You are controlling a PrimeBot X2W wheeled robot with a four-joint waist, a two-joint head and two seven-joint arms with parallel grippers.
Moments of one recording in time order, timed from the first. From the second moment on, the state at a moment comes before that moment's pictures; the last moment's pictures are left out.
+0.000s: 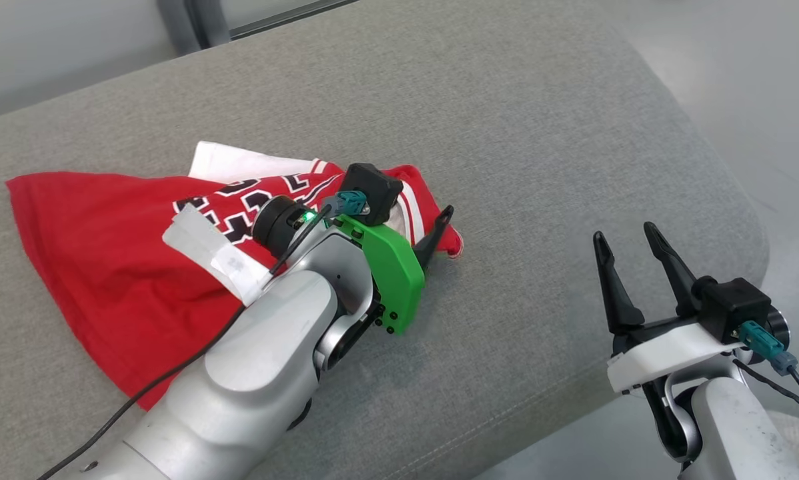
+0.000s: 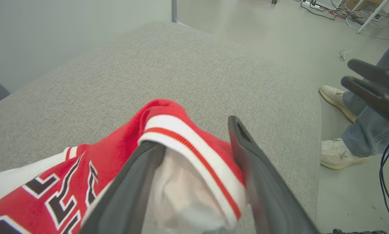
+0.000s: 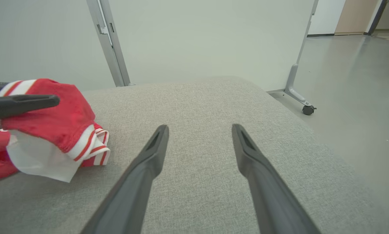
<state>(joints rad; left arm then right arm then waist) -0.74 0.04 -0.90 0.45 -0.64 0.02 0.11 -0.08 -0.06 0.13 0.15 0.12 0.08 -0.25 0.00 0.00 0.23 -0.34</state>
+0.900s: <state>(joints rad) -0.59 0.12 -0.80 0.44 -0.71 0.10 0.01 -0.02 -0.07 0.05 0.15 0.12 0.10 -0.25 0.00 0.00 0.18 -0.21</state>
